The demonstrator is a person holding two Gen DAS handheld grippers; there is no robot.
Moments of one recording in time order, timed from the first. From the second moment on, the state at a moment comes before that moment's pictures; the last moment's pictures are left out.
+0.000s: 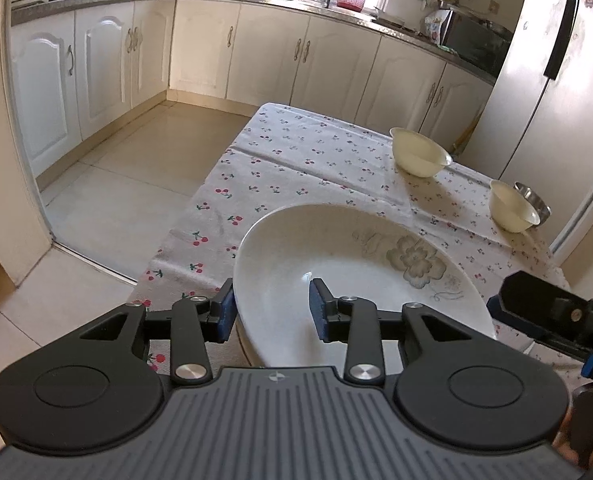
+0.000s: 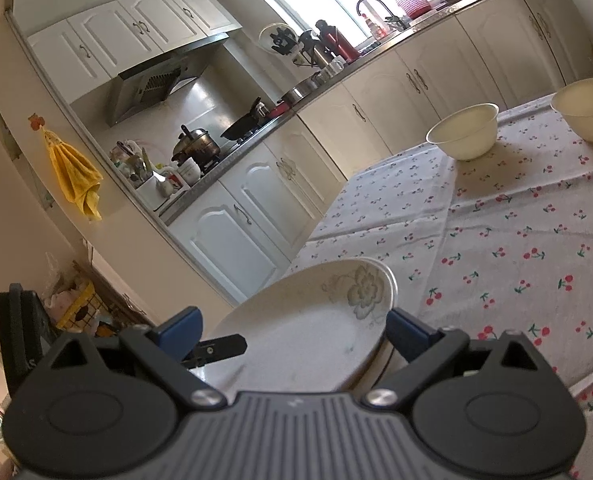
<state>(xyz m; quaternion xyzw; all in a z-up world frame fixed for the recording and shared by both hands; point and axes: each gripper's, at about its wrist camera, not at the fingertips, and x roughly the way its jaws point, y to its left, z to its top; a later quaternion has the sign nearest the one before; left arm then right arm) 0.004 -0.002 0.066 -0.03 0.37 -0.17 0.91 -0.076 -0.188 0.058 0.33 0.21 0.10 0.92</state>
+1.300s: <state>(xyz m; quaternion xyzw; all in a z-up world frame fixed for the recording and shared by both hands) -0.037 -0.092 0.113 0.01 0.33 -0.26 0.91 -0.164 -0.323 0.040 0.46 0.14 -0.09 0.87</state>
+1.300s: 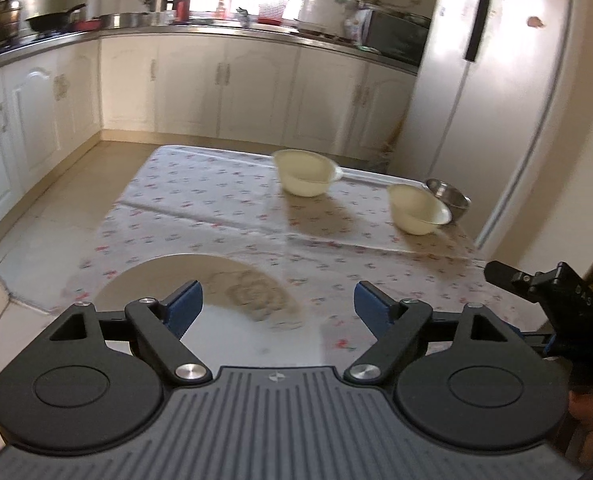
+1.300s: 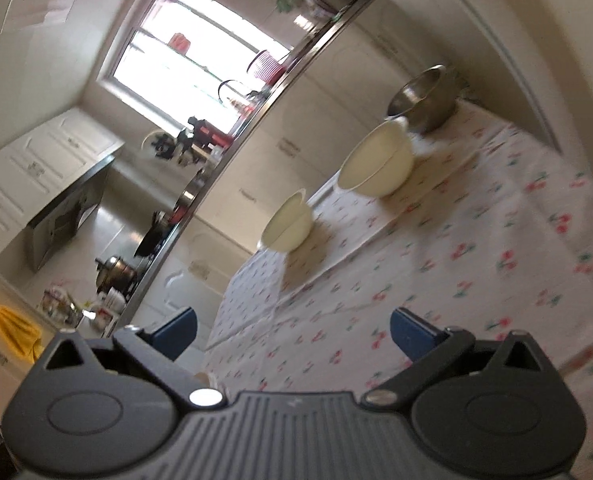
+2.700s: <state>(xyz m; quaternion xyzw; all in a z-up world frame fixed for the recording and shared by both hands) 0.051 -0.255 0.059 0.03 0.38 -0.29 0.88 -0.075 -0.408 0.024 0.47 0.14 -0.08 0.87</state>
